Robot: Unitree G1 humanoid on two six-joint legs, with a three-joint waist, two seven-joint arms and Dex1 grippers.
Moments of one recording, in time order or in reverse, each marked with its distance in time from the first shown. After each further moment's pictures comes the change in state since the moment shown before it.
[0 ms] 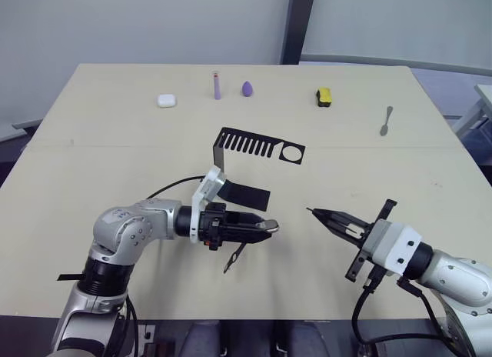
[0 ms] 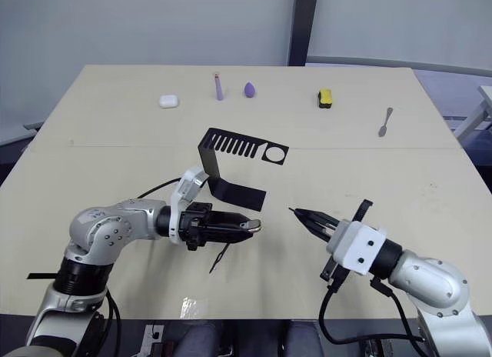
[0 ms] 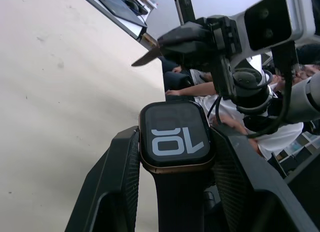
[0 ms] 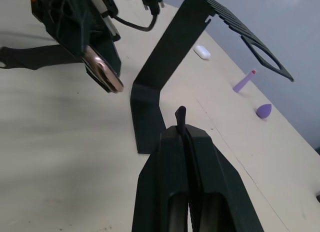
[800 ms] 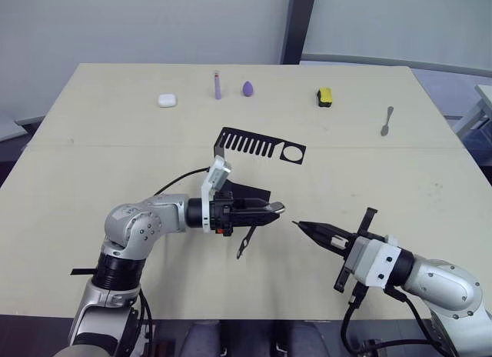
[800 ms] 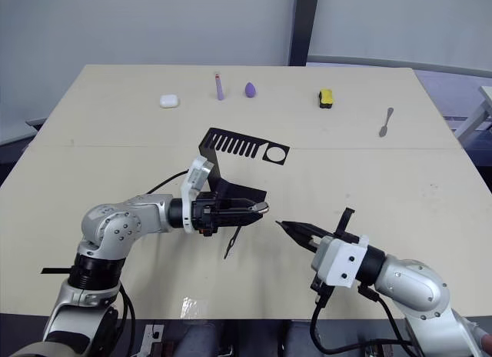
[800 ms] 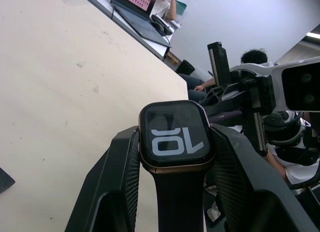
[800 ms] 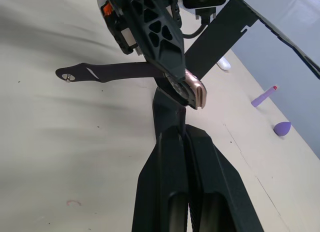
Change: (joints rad) left arm -0.040 -0.065 0.024 0.048 0.008 -0.022 0.123; right arm 0.008 0.003 0.094 0.086 -0.082 -0.169 0.002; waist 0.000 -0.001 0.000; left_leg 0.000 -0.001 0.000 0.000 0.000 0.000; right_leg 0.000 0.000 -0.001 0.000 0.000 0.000
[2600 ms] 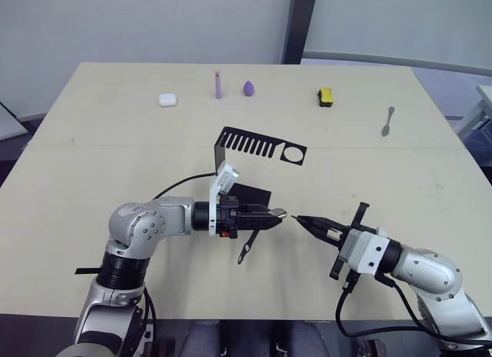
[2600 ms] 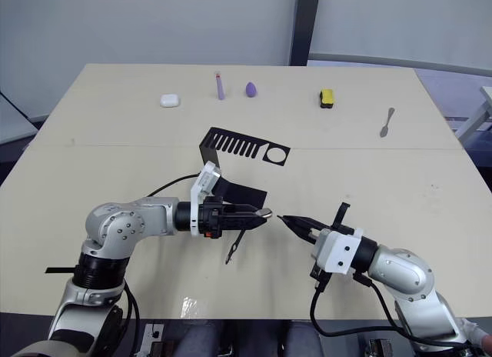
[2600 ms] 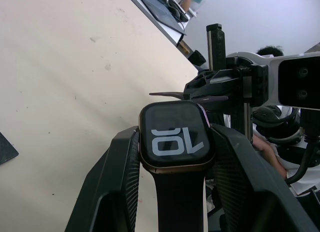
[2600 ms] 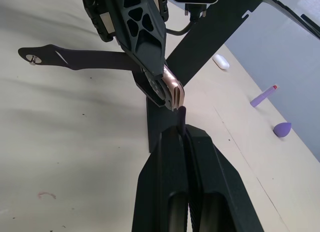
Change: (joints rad) left arm -0.007 -0.026 -0.002 -0.012 -0.010 0.121 0.110; right arm -0.102 0.012 0.054 0.224 -0.017 -0.154 0.005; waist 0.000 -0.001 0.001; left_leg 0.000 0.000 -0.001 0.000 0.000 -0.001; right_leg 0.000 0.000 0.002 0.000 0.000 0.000
